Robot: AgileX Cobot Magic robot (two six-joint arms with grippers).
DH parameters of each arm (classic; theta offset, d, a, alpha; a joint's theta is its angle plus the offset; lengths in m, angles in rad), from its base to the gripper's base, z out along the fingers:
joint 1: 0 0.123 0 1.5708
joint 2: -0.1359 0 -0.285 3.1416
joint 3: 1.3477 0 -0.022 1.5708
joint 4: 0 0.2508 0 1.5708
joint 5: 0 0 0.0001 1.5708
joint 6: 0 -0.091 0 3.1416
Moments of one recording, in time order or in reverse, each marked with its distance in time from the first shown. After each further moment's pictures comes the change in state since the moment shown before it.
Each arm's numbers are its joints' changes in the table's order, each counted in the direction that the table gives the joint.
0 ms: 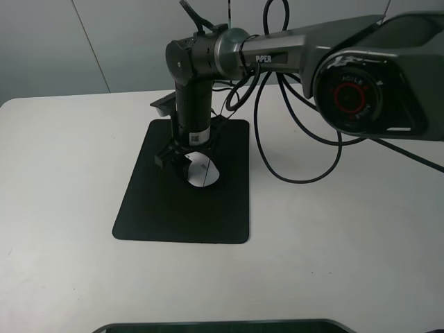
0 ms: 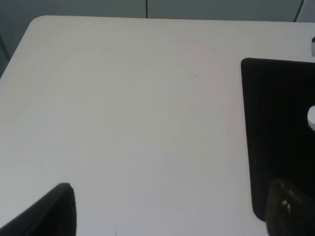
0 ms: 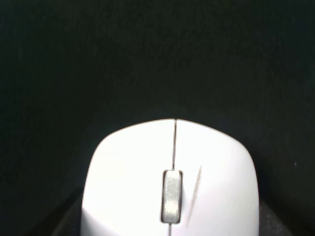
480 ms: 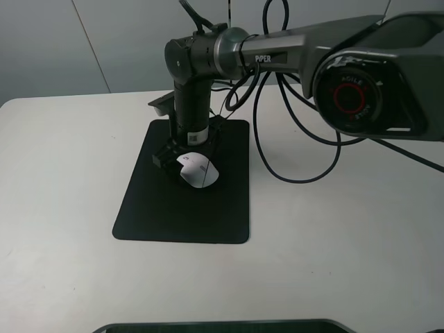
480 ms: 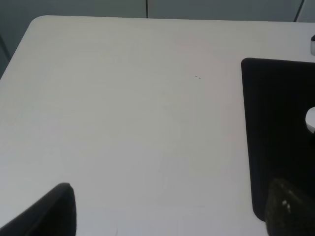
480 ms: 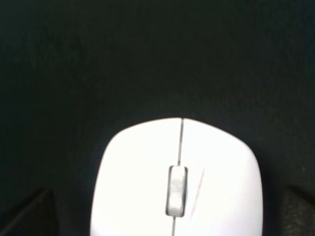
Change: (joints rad) left arm 0.000 0.000 0.000 0.000 0.000 0.000; right arm 0.000 0.000 -0.009 0.007 0.002 0.003
